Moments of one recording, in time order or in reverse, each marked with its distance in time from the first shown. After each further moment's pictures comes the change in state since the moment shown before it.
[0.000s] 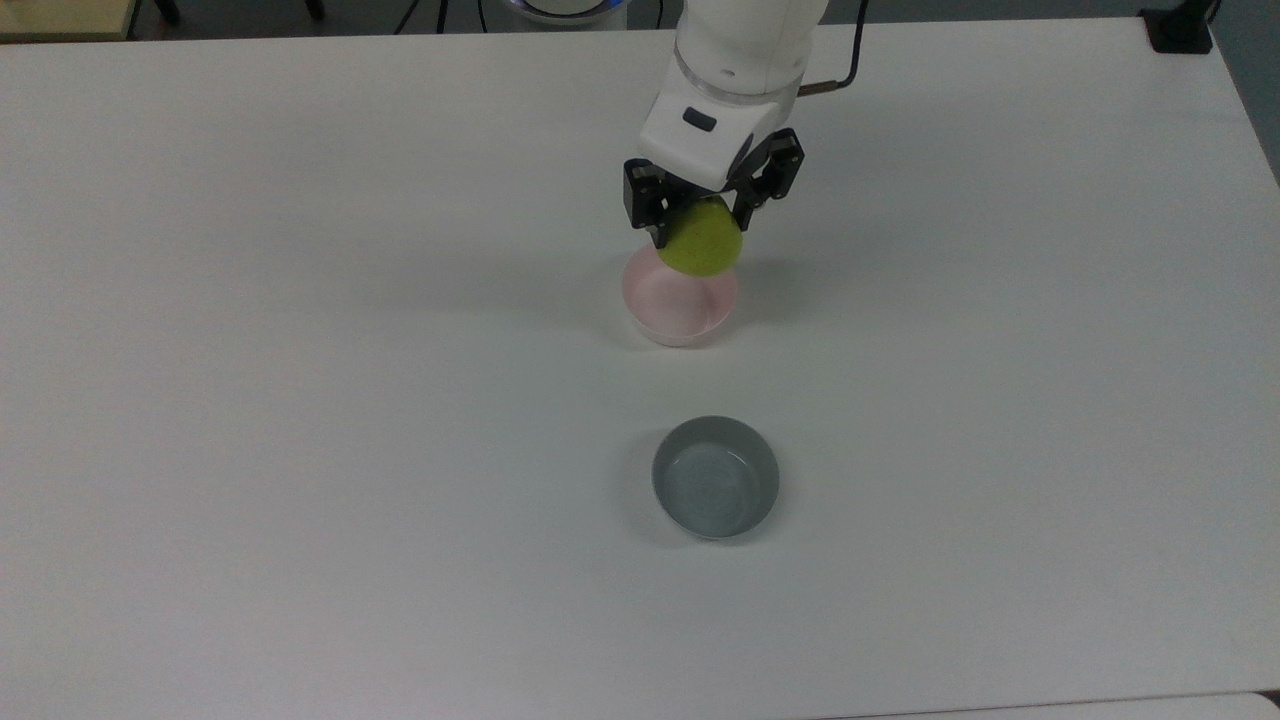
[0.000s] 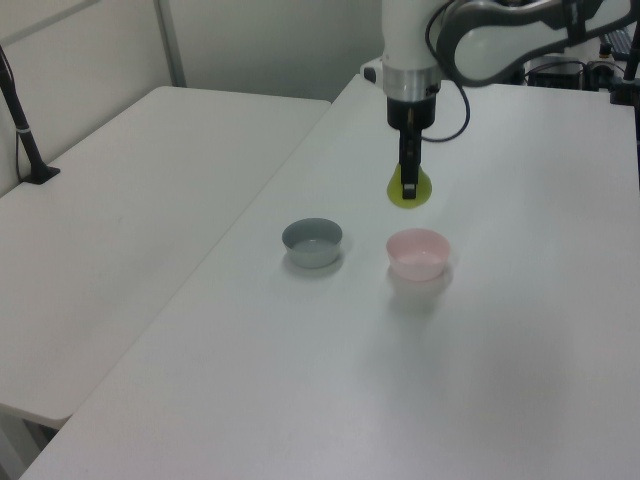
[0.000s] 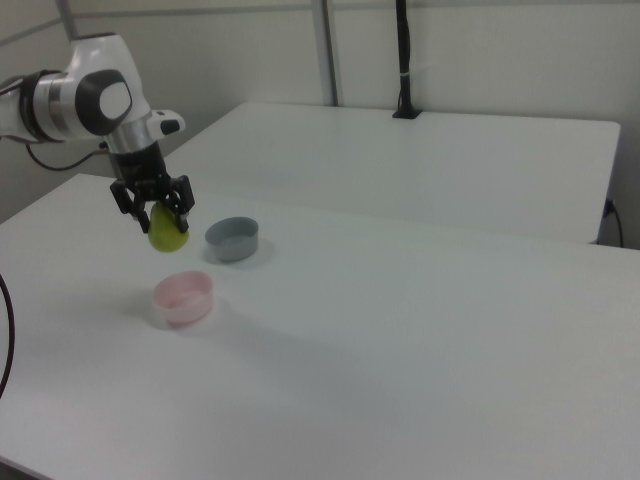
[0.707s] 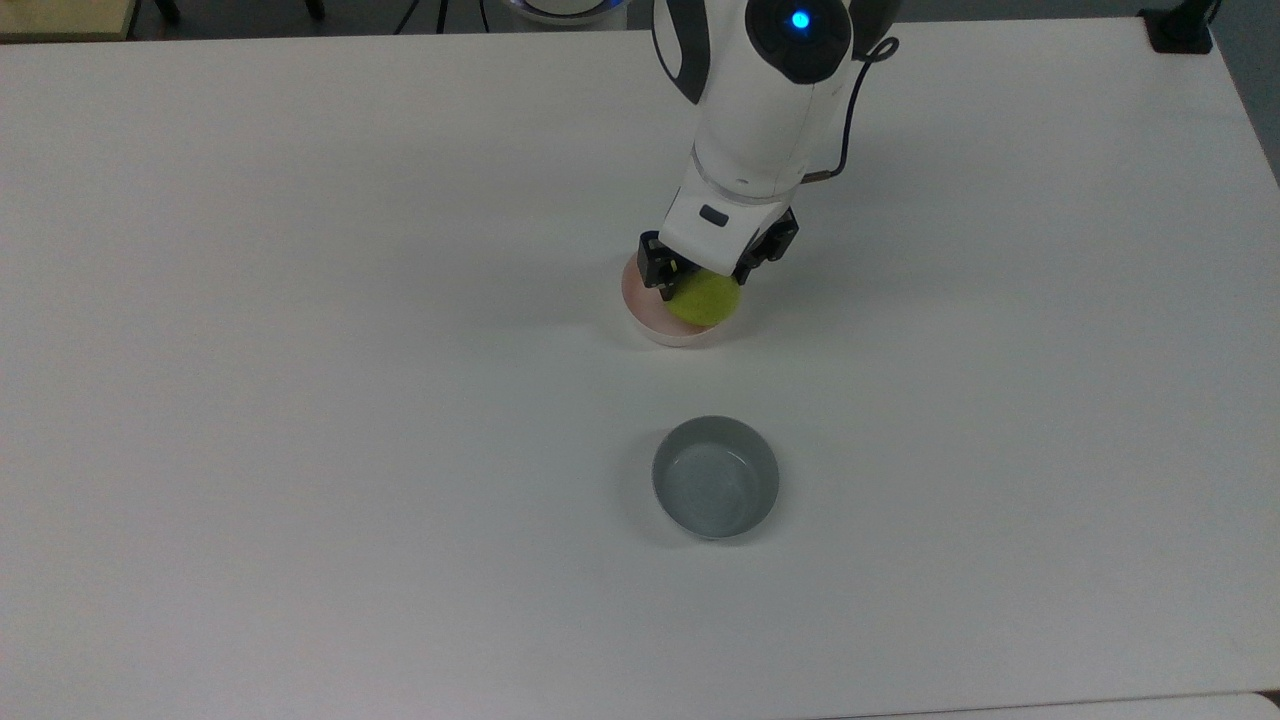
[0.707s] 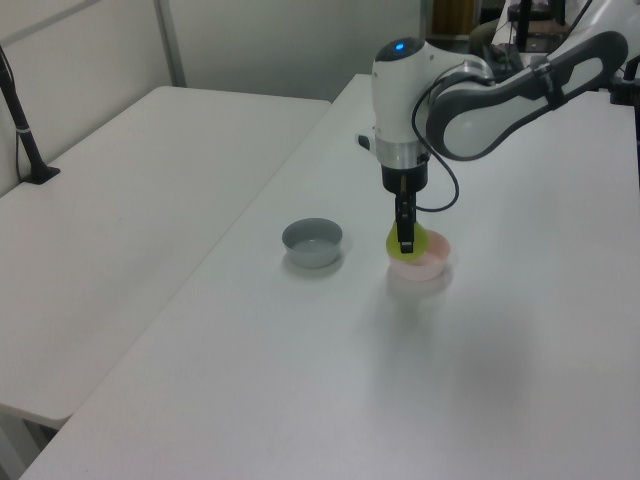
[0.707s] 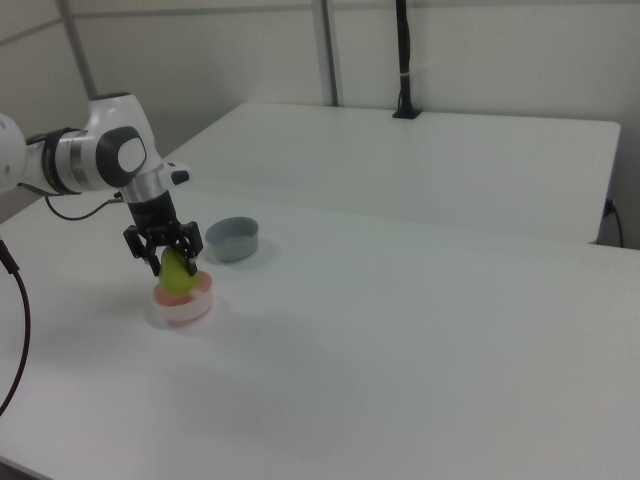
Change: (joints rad) arm 0.000 0.106 0.025 -0.092 -0.022 0.147 0.032
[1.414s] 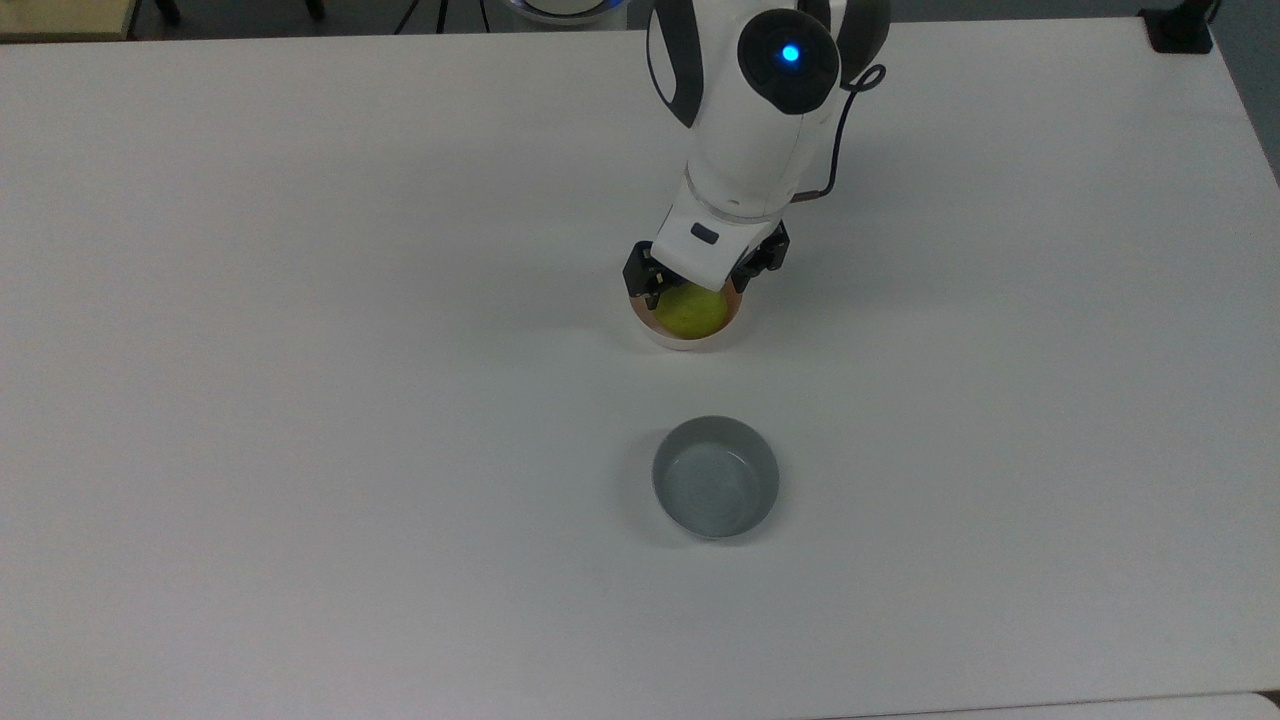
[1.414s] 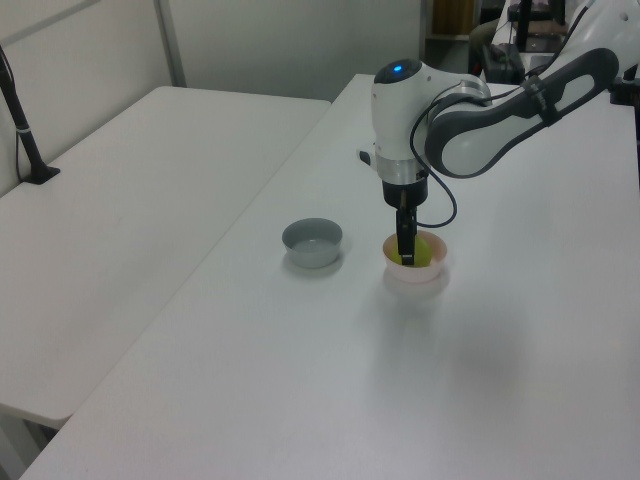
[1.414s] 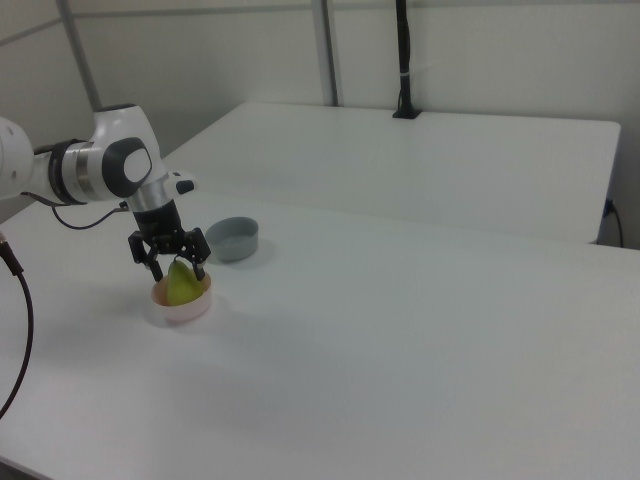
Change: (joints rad) arm -0.007 0.019 0.000 -0.022 -0.009 0.036 0.024
